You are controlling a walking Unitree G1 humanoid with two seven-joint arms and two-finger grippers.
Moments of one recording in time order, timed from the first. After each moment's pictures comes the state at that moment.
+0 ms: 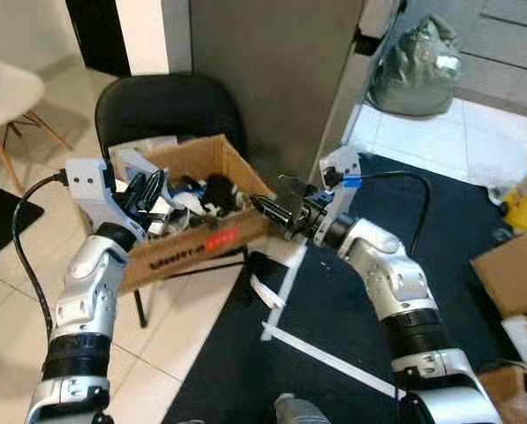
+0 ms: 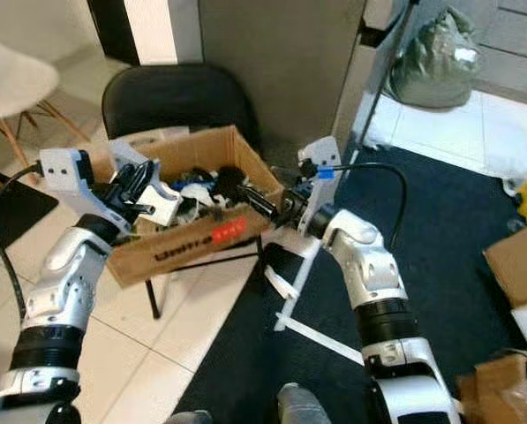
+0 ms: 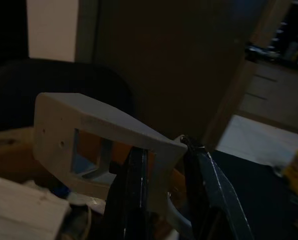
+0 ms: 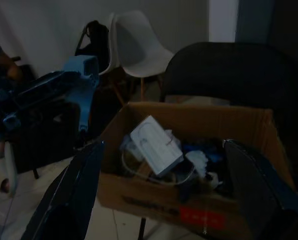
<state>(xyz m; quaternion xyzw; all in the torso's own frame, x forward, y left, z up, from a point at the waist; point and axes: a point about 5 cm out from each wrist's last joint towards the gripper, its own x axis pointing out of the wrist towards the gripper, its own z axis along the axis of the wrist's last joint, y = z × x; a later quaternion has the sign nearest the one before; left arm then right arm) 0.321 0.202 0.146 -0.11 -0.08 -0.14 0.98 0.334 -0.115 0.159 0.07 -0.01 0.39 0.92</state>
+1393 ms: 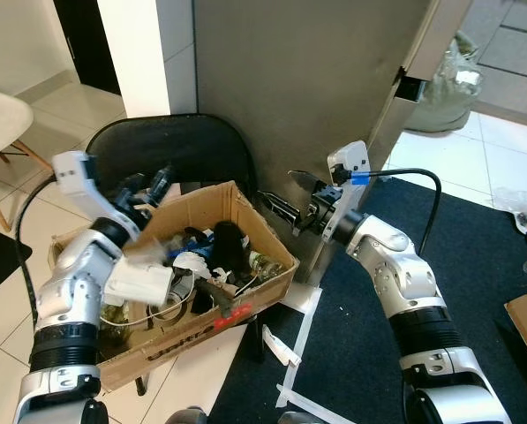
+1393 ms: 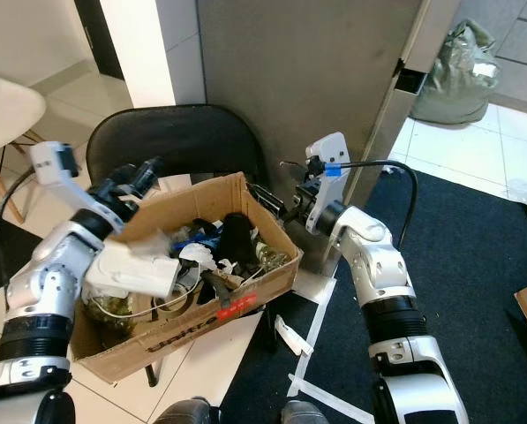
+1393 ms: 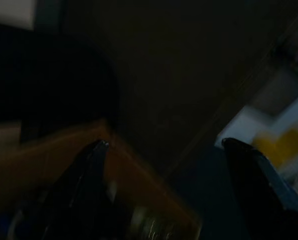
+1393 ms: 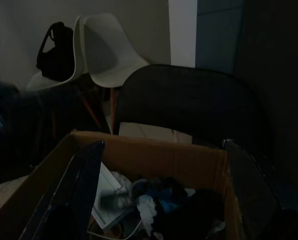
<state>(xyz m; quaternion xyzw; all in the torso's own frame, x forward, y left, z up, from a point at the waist) 0.324 0.191 0.137 -0.18 0.03 -0.19 0.96 0.335 -0.122 0.163 0.05 -0.02 0.39 0.92</state>
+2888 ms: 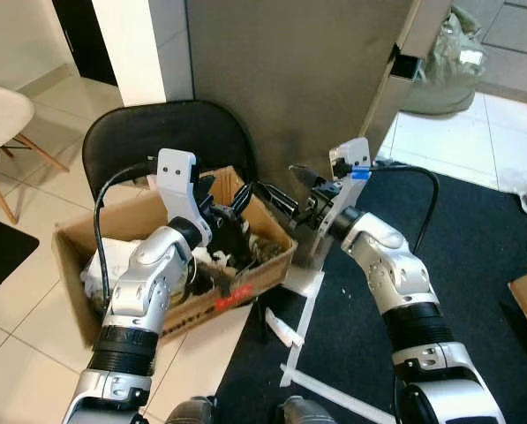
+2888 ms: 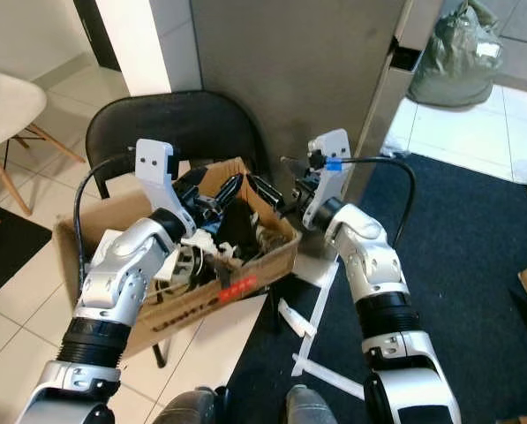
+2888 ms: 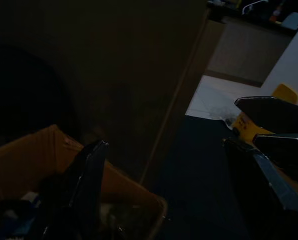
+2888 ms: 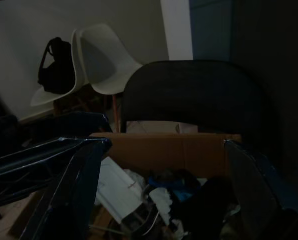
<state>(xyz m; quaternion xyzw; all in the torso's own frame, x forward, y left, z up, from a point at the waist) 0.321 0.111 0.153 -0.11 -0.01 -0.27 0.96 0.340 -0.117 0.162 0.08 -0.03 0.36 0.93</state>
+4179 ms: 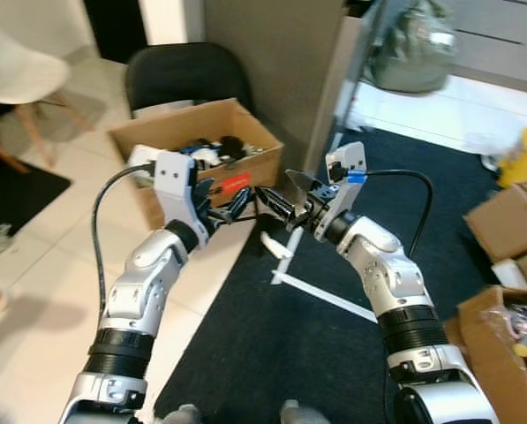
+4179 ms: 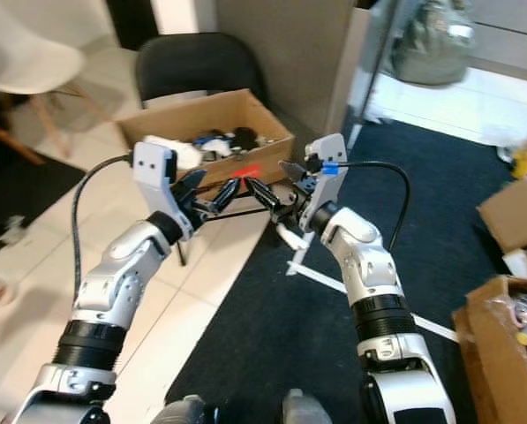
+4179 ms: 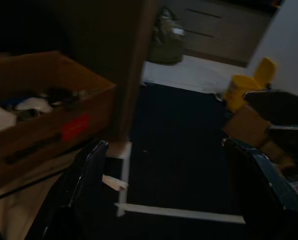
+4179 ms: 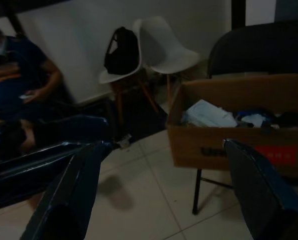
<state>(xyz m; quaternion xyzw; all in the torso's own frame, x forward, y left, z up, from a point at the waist) 0.320 0.116 0.148 -0.10 -0.01 -0.27 0.96 0.341 -0.116 0.161 0.09 -0.02 0.37 0.93</state>
